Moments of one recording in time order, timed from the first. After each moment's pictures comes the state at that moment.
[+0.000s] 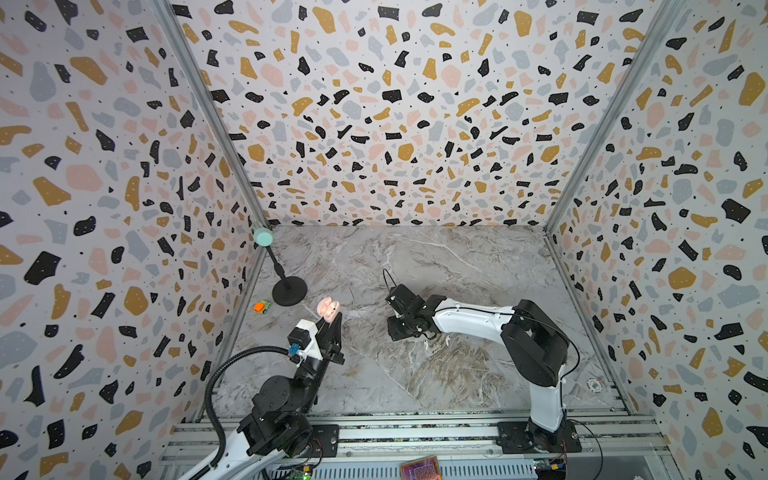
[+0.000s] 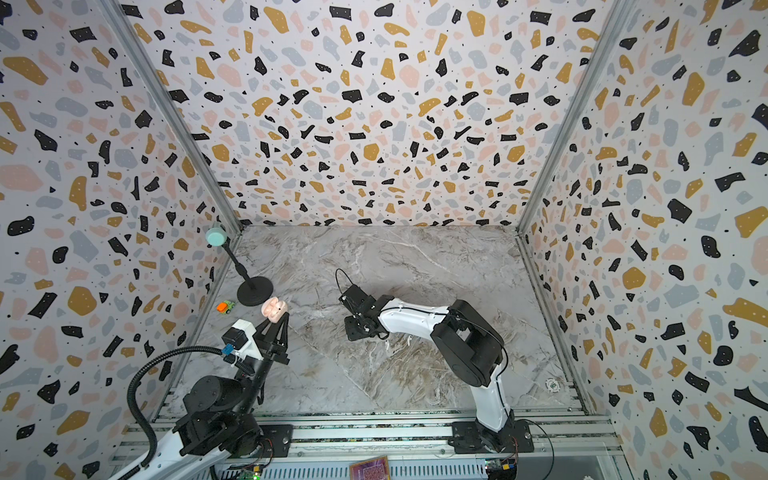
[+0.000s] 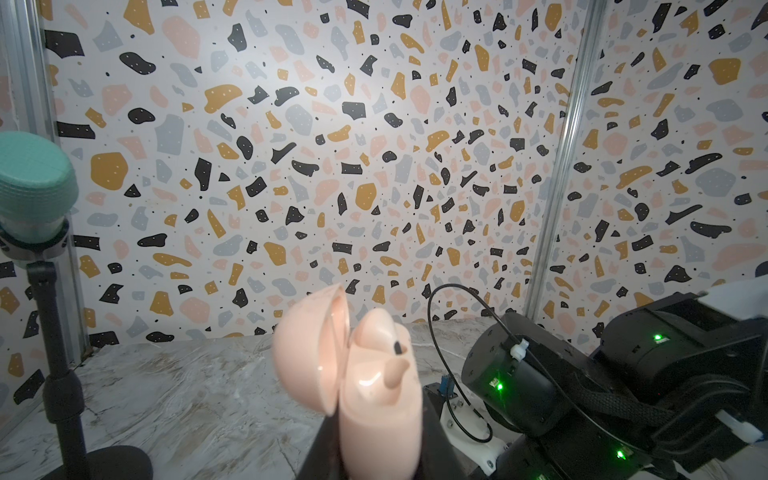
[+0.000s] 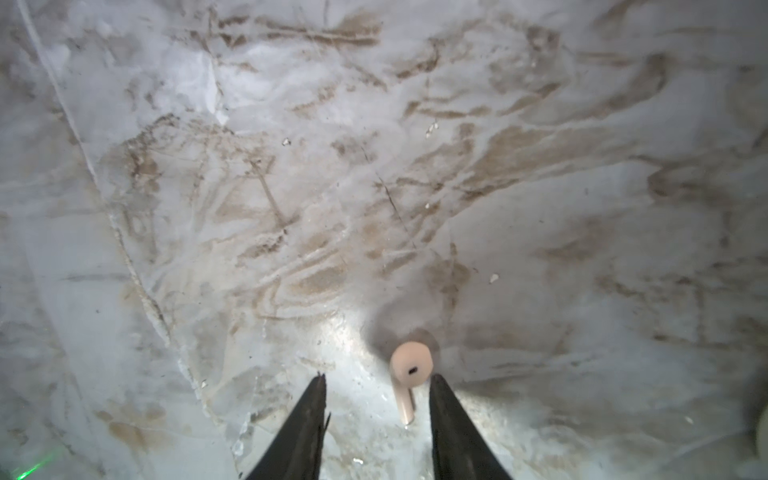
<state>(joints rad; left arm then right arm) -0.87 0.12 0.18 0.22 -0.51 0.01 0.93 1.96 1.33 -0.46 -0.03 0.57</state>
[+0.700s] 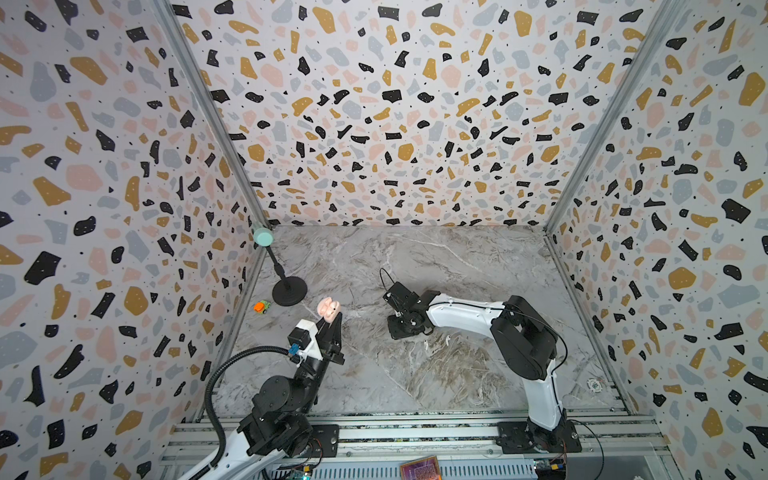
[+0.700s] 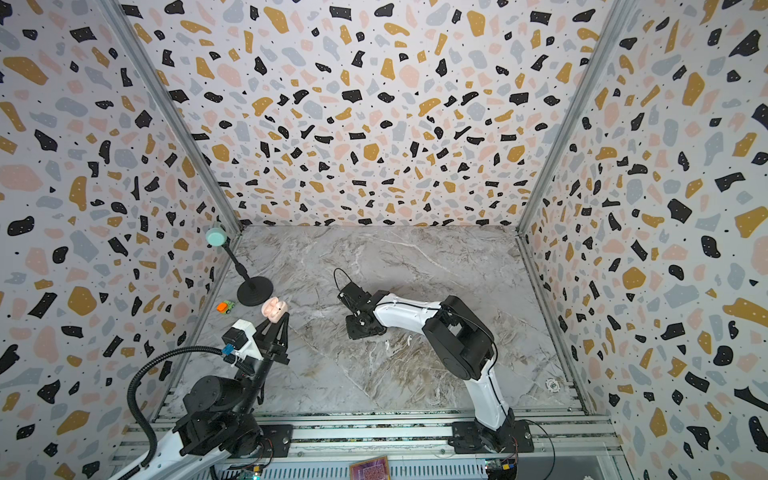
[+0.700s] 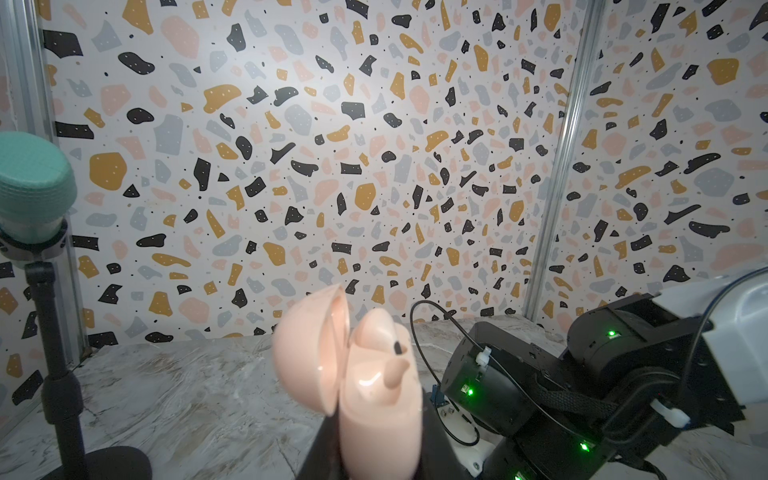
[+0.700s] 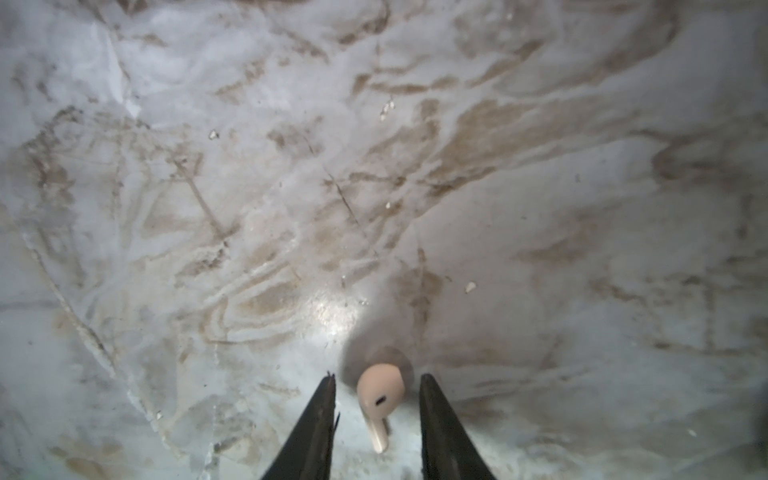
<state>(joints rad) -0.87 0.12 0.18 0.22 -0.51 0.01 0.91 2.04 1.44 -0.58 -0.03 0.59</state>
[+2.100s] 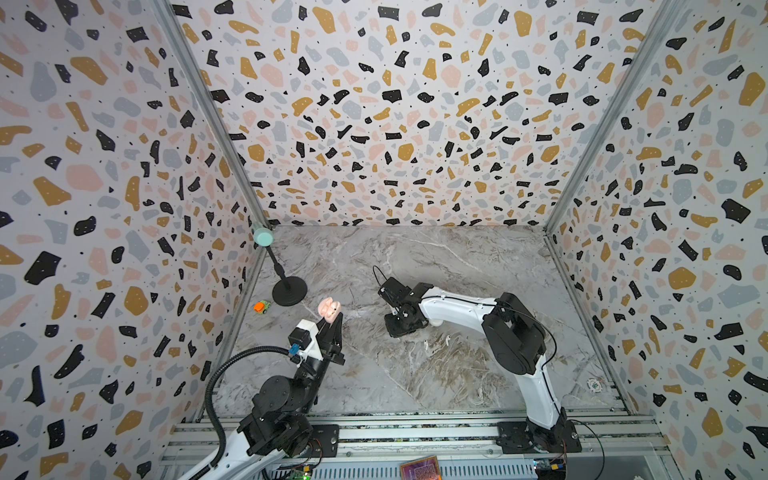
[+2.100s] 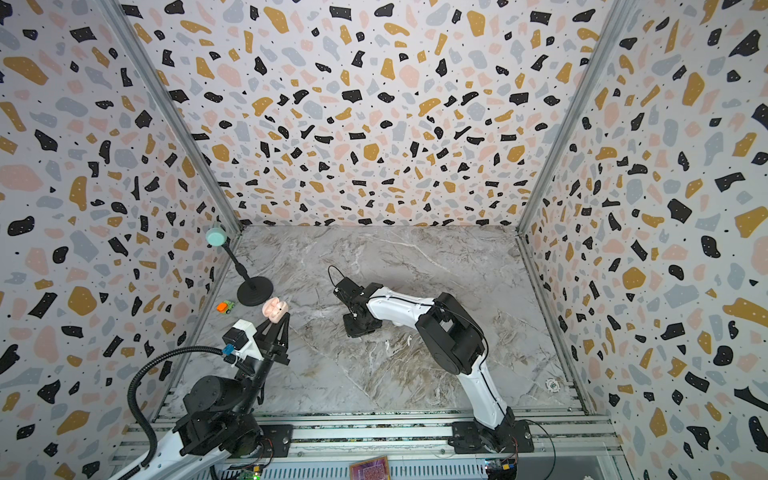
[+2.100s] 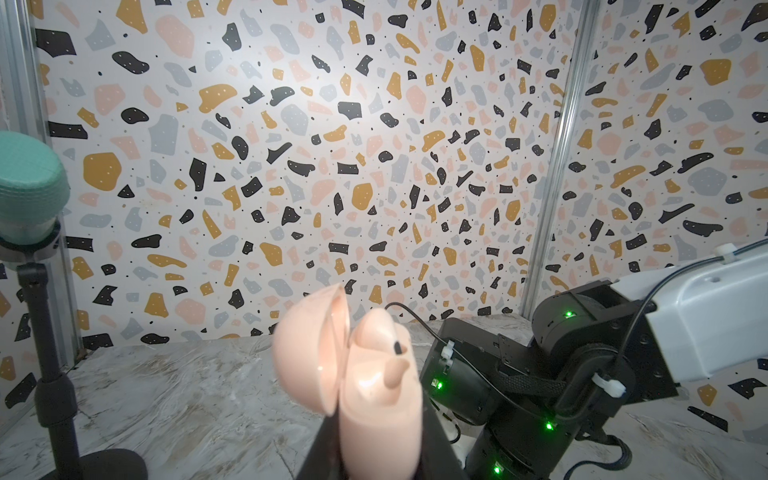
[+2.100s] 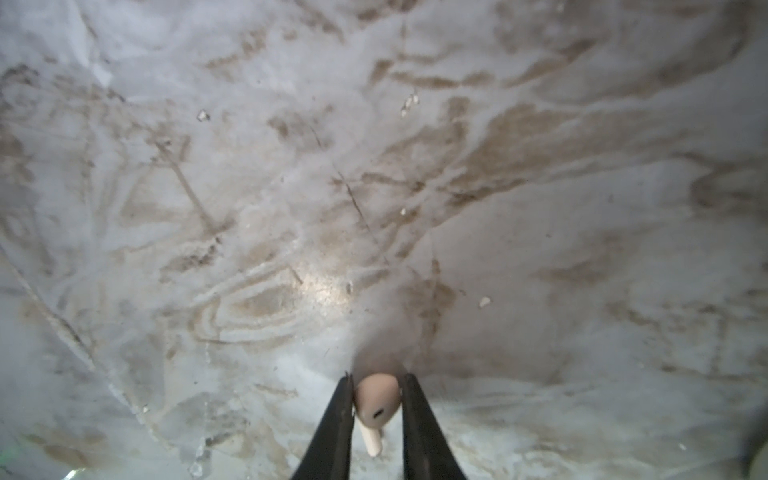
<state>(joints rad) -0.87 0.12 0.17 0.22 -0.50 0.01 0.92 2.13 1.58 -0.74 -0.08 0.54</state>
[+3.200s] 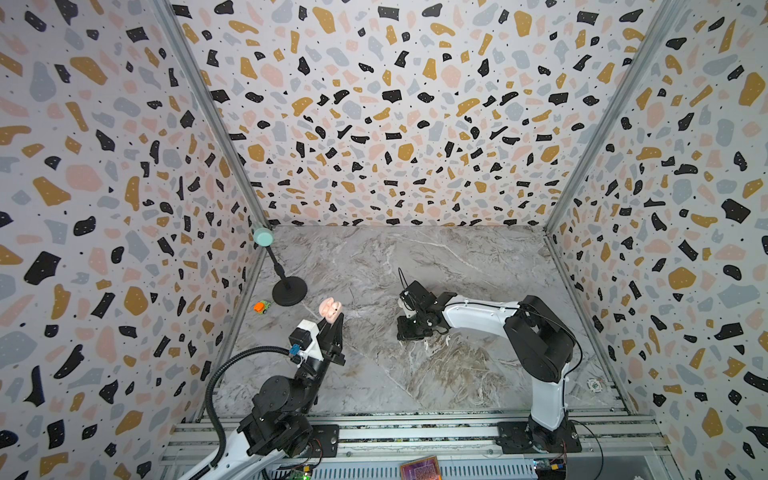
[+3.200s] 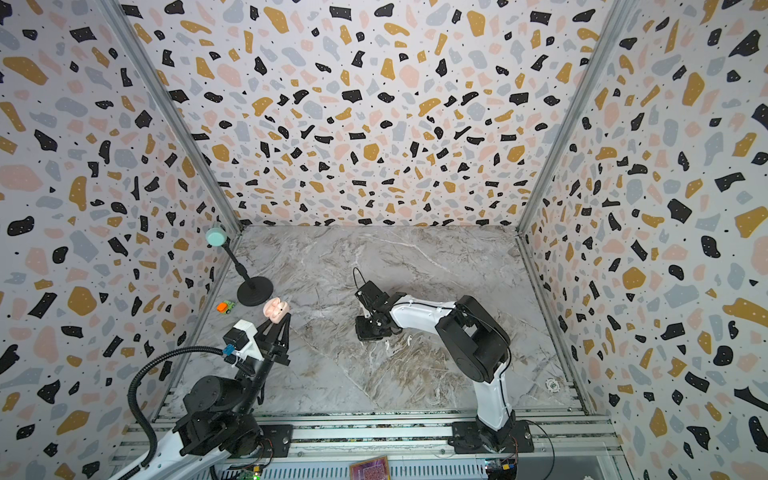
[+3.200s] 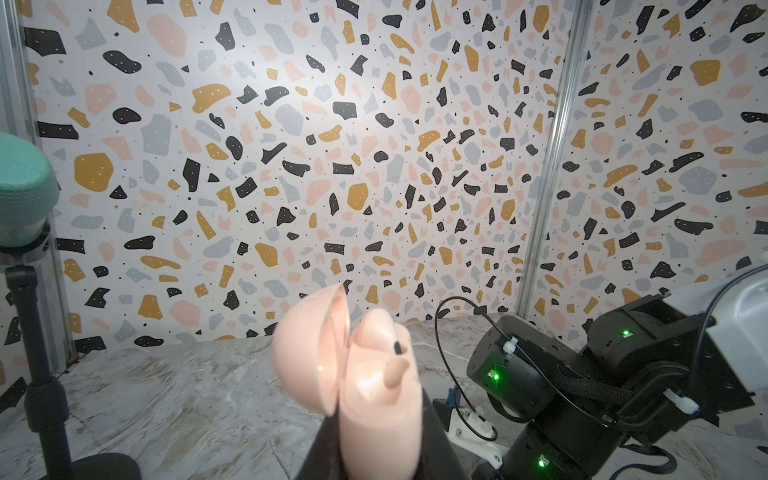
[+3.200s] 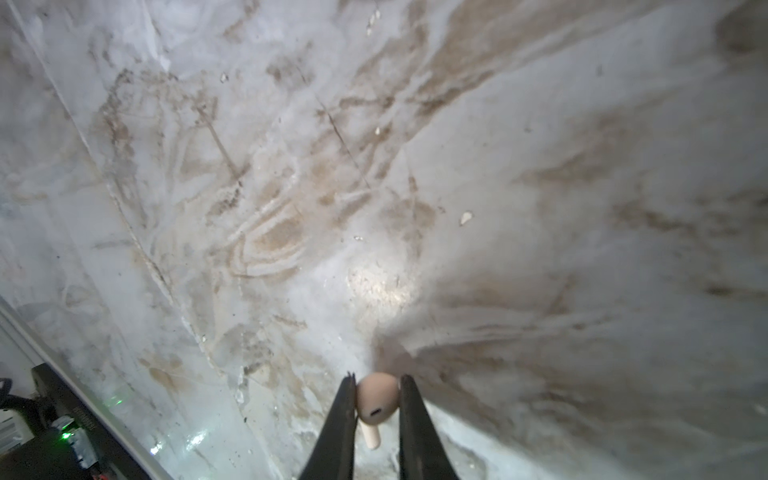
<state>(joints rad) -0.87 0.12 0.17 0.22 -0.49 0.01 0.84 1.93 1.24 -0.43 -0.29 0.61</state>
